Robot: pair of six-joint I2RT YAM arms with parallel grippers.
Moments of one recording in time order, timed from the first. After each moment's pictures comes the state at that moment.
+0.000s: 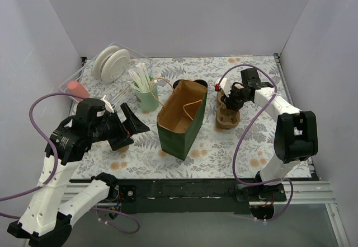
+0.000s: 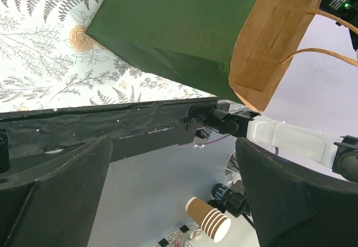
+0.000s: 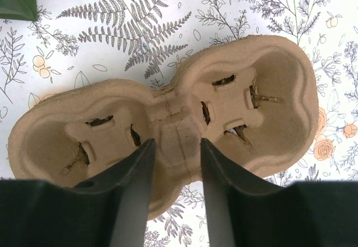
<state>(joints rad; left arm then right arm) -0.42 0.81 1.27 -1.20 0.29 -0.95 0.18 1.67 1.18 -0.56 -0.45 -0.96</state>
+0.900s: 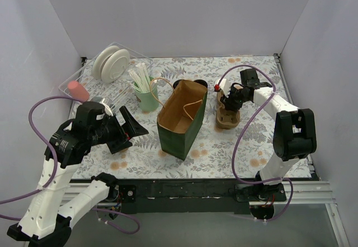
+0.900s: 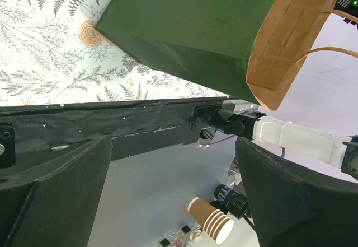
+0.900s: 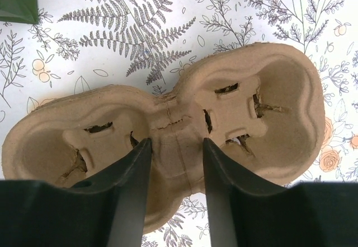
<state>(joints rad) -0.42 0.78 1.24 -1.22 0.27 -0.96 0.18 1.70 1.18 -0.54 -0.47 -0.97</state>
